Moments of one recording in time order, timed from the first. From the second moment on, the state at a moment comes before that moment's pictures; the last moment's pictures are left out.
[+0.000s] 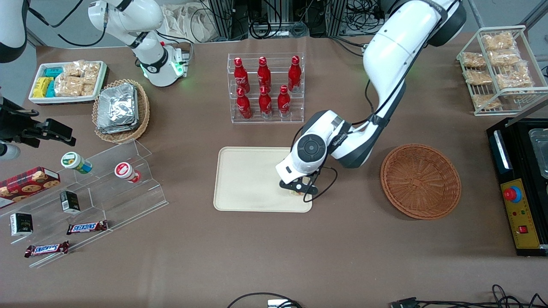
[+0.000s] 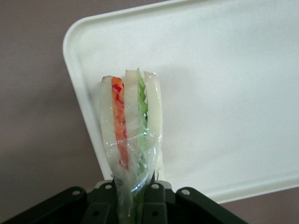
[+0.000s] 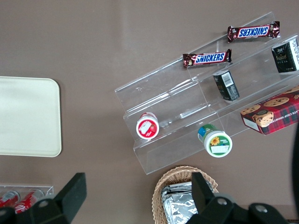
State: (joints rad) arm -0.39 0.75 -0.34 -1.47 0.11 2.09 -0.48
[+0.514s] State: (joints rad) arm -0.39 0.78 -0.34 -1.46 0.11 2.15 -0.55
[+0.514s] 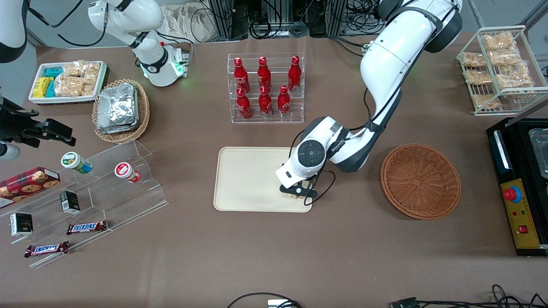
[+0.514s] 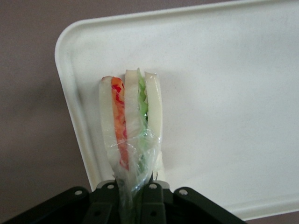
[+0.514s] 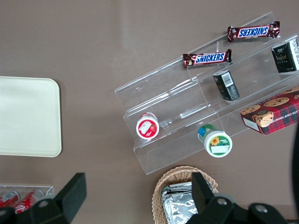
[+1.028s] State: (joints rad) arm -0.39 0.79 -0.34 -1.46 0.11 2.18 -0.56
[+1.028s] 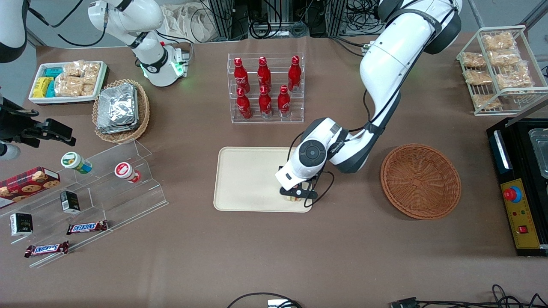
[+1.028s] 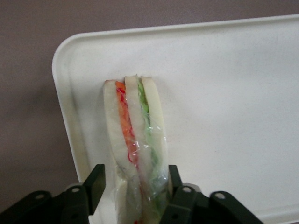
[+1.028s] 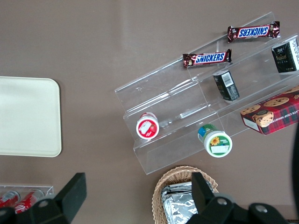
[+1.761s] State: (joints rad) arm -0.31 0.53 -0.32 -1.49 0.11 1.79 -0.56
